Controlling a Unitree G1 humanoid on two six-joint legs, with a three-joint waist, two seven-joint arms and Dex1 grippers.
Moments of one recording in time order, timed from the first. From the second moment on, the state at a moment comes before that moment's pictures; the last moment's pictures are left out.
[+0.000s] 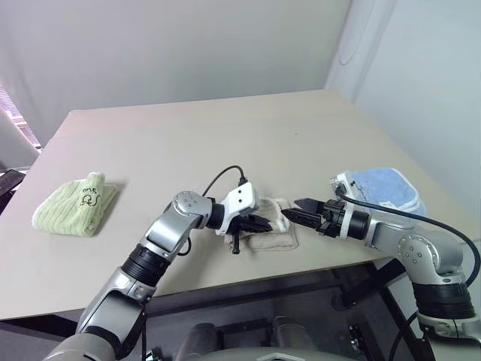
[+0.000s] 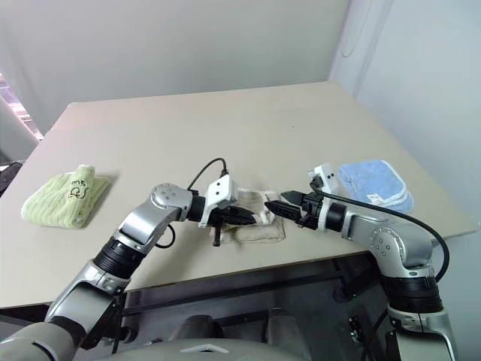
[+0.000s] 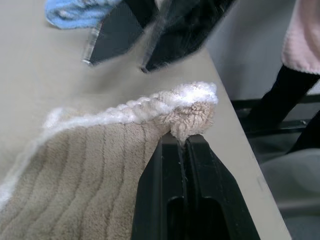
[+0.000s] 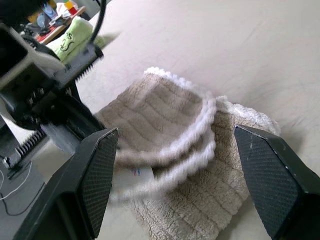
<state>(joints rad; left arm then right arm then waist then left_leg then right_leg) -0.54 0.32 -0.42 0.10 -0.17 0.40 -1.13 -0.25 -0.57 -0.11 -0.21 0.76 0.97 0.68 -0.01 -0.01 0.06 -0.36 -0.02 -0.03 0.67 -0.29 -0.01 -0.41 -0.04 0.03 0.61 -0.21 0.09</state>
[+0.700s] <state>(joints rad) -0.55 0.30 -0.39 0.16 -0.19 0.30 -1.17 -0.22 -0.57 -0.11 -0.21 0.73 0.91 0.67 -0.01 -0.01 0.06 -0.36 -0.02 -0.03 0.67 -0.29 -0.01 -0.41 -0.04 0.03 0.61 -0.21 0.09</state>
